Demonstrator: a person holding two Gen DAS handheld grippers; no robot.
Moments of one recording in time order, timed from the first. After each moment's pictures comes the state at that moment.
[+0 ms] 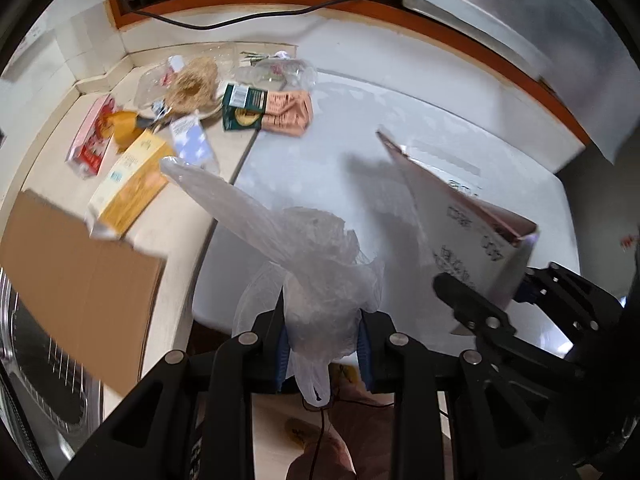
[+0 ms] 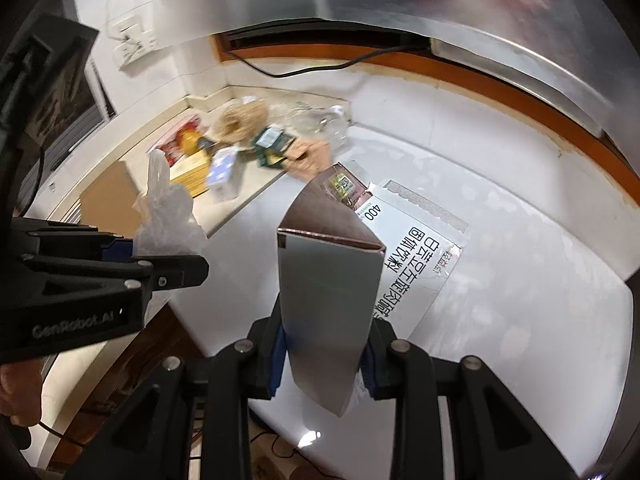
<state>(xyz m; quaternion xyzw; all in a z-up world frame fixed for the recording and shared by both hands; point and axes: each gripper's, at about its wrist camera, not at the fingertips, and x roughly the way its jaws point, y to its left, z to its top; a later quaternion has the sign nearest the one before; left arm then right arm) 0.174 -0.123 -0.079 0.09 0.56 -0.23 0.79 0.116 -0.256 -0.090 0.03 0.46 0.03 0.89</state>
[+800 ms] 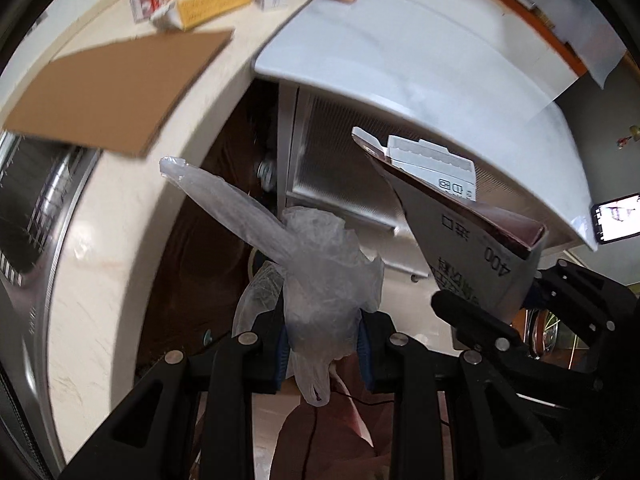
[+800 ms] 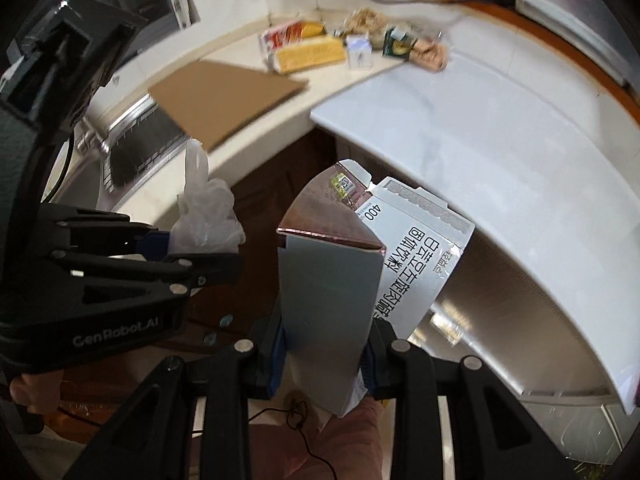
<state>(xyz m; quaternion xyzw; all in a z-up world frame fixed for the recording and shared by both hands) 0.038 0.009 -0.171 0.06 0.62 -0.21 0.75 -0.028 -0.127 -0.151 0.00 0.54 0.09 0.84</state>
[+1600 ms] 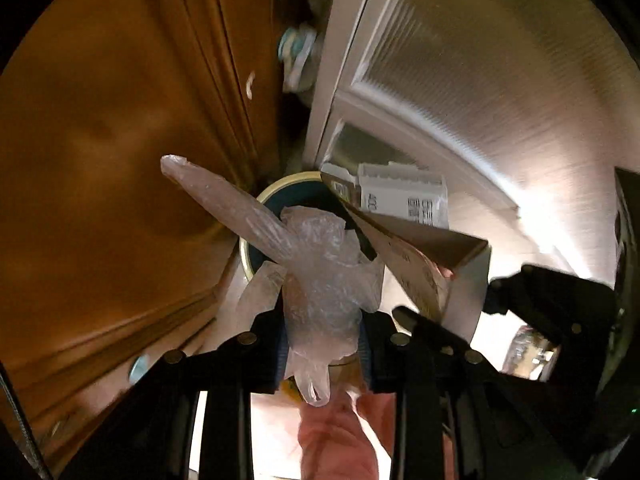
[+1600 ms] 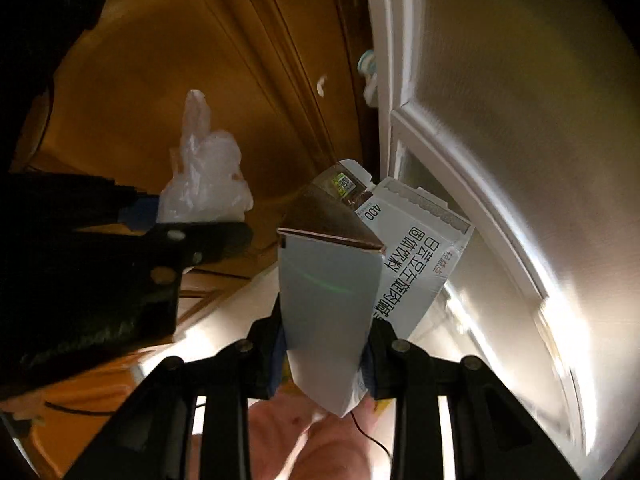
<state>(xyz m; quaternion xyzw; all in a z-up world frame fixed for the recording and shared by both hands) 0.086 -0.007 -0.465 0.04 0.68 -0.14 0.72 0.043 -0.126 -0.469 -0.04 0.63 0.19 0.76</state>
